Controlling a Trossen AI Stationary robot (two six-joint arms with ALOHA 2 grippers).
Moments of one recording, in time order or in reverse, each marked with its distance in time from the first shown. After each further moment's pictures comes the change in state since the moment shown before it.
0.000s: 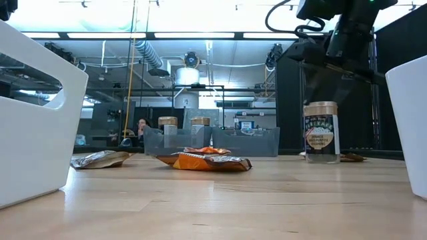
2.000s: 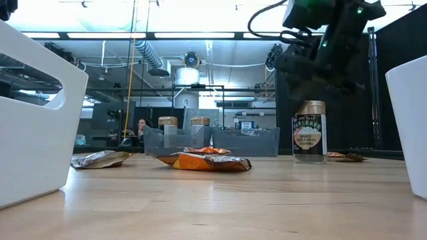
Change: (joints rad) left arm 0.000 0.000 0.000 -0.014 -0.008 -0.029; right arm 0.050 0.148 0.009 0.148 0.059 -0.152
